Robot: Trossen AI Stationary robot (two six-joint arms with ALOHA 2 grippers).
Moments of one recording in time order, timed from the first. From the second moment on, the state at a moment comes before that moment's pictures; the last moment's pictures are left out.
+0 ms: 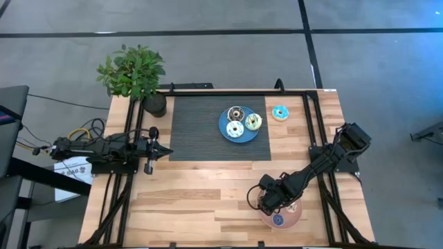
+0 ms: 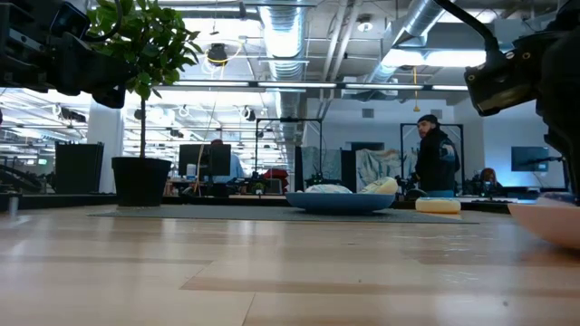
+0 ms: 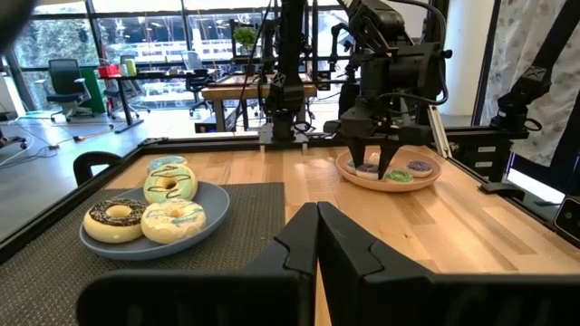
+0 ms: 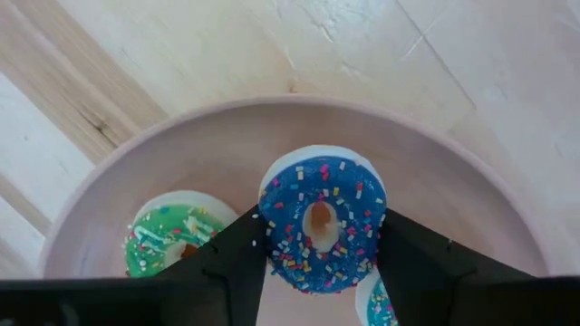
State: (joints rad) left arm -0.06 0.01 0.01 0.04 -0.03 0.03; right arm 0.62 1.74 1.01 -0.75 0.08 1.28
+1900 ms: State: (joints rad) left arm -0.06 0.01 0.01 0.04 -0.03 0.03; right arm 0.51 1.52 1.01 -0.70 0.08 1.57
